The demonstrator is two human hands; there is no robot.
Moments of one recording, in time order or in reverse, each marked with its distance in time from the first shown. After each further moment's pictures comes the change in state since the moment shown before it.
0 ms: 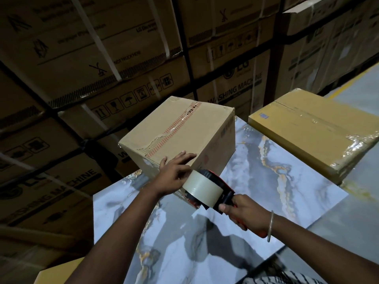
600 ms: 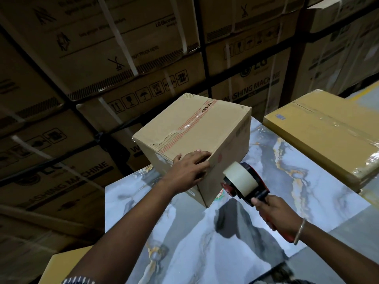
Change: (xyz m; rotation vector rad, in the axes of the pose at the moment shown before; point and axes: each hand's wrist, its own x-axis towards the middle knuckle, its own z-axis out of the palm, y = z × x) left_hand 0.000 0.014 -0.007 0.385 -0.008 0.064; right_hand 0.001 0.034 -0.035 0.094 0.273 0.055
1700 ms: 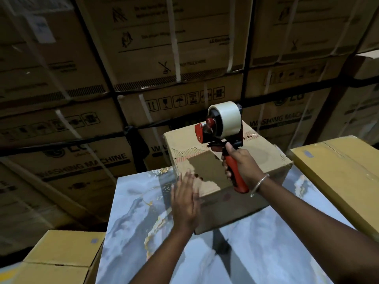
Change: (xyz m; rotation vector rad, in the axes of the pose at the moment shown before) left_hand -0.062 0.024 0.071 -0.472 0.863 -0.634; right_hand 0.086 -0.187 0.114 0.048 -0.244 -0.328
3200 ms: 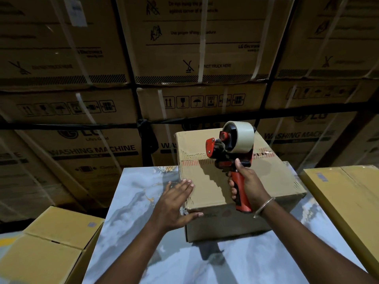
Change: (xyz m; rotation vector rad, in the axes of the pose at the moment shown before) left_hand 0.013 -0.054 -0.048 0.233 -0.159 0.413; right_hand 0.003 0.018 0.008 0.093 -0.059 0.207
